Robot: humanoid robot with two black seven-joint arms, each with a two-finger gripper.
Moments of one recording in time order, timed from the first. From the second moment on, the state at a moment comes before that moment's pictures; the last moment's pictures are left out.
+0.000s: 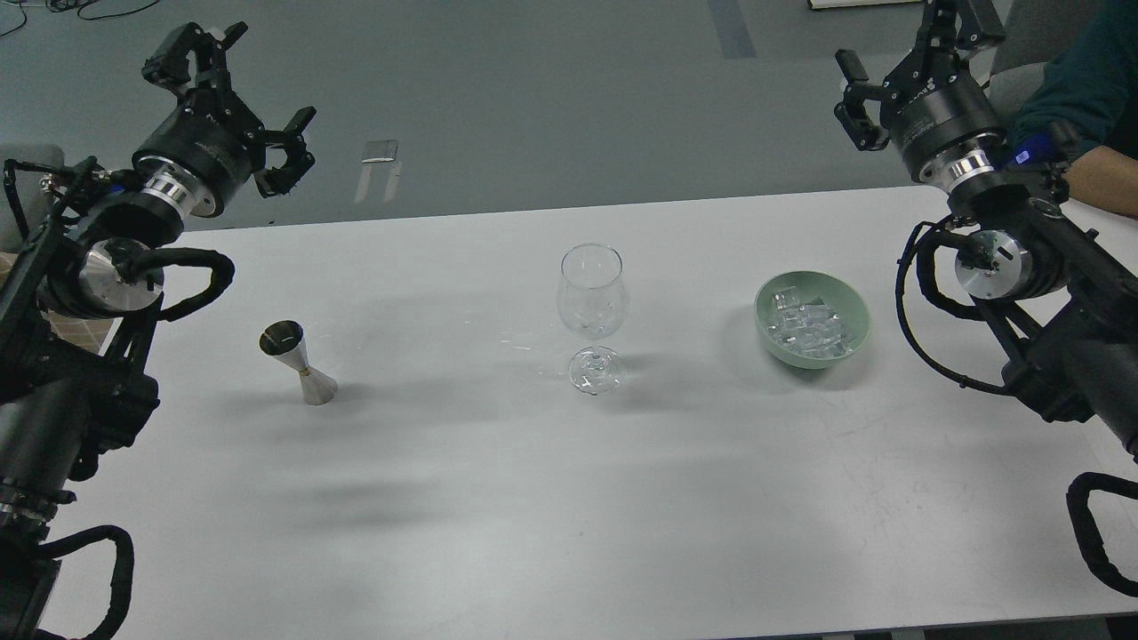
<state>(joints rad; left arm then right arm) -0.68 0.37 -1.32 -0.99 0.49 -0.26 0.13 0.79 -0.29 0.99 0.77 -0.44 0.22 0.38</state>
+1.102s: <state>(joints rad) -0.12 0.29 -1.79 -1.75 0.24 0.29 0.42 0.77 -0.31 0.99 0.80 -0.44 0.23 0.38</state>
